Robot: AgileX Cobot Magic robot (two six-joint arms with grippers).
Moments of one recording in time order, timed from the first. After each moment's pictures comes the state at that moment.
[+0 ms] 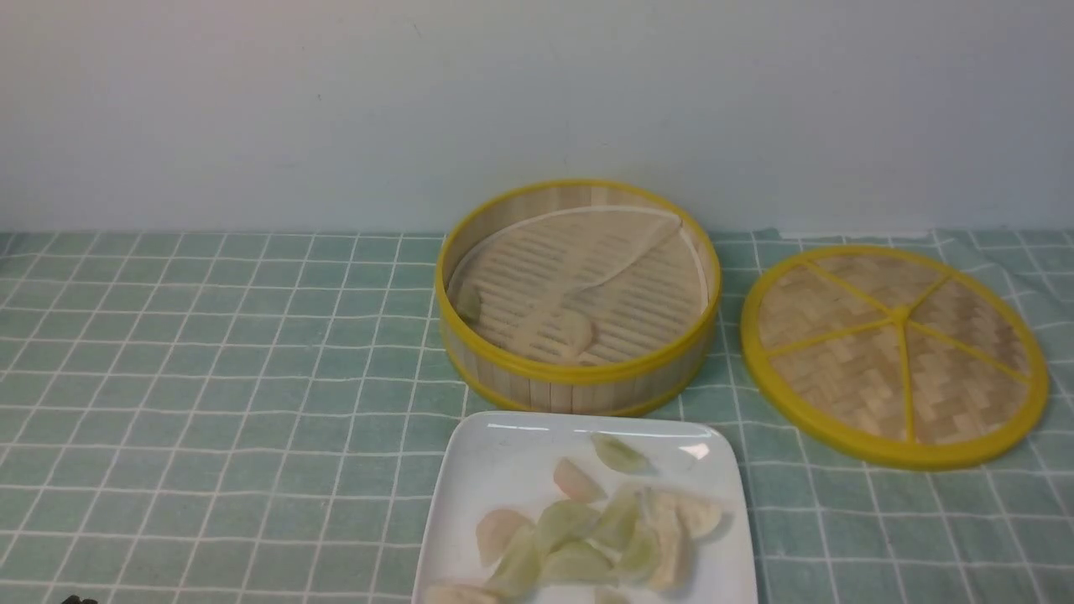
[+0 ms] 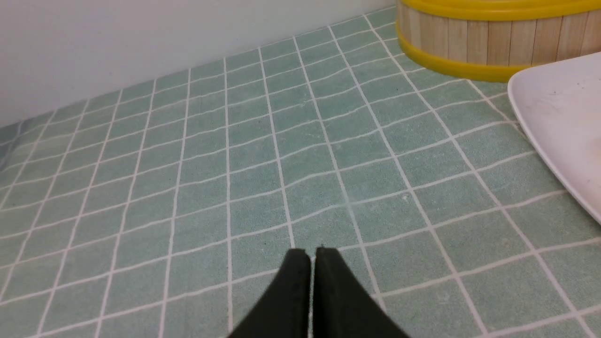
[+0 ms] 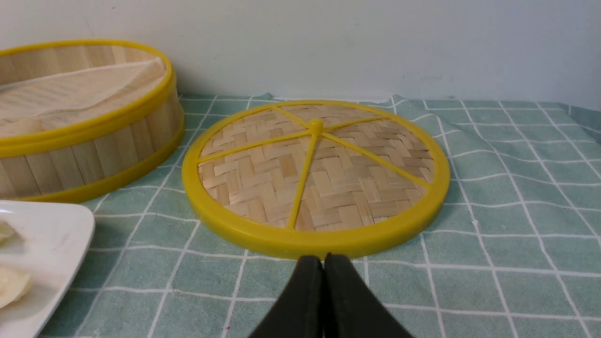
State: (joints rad) right arm -0.04 -0.01 0.02 0.17 0.39 -0.14; left arm -0.08 -0.02 0.03 -0.10 0.38 0.29
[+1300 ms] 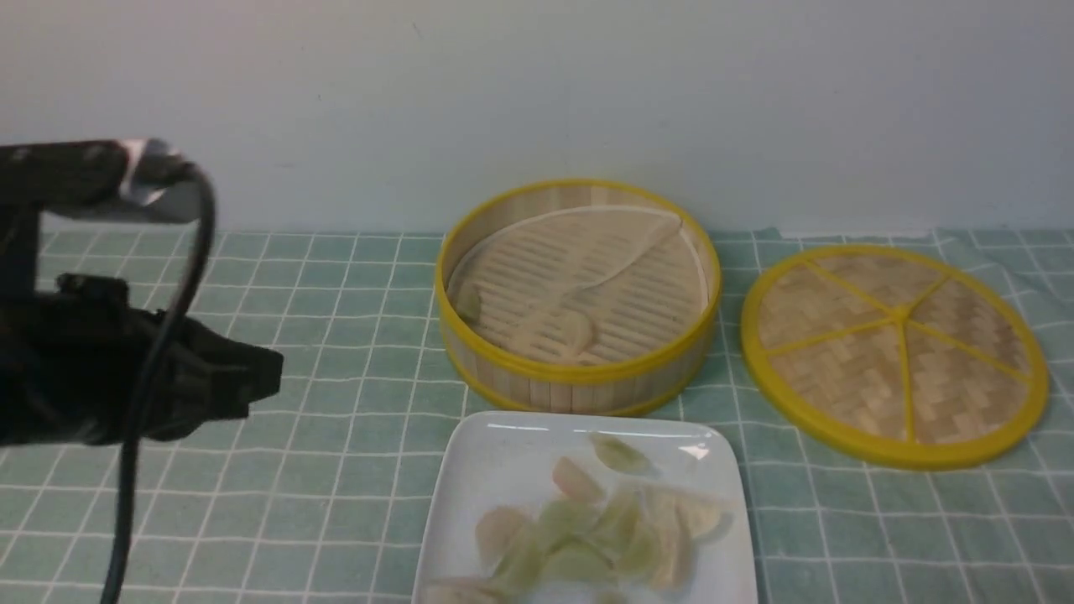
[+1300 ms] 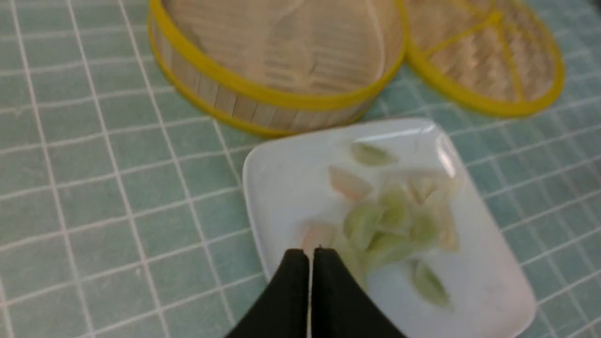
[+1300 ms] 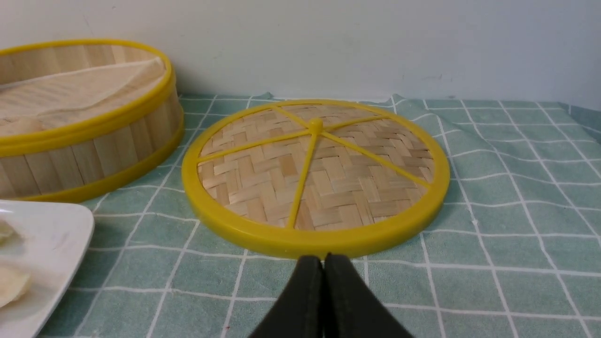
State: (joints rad) right arm -0.04 -0.01 0.02 0.17 0.39 -0.14; left arm -0.08 1.09 -0.89 -0.61 0.84 0.45
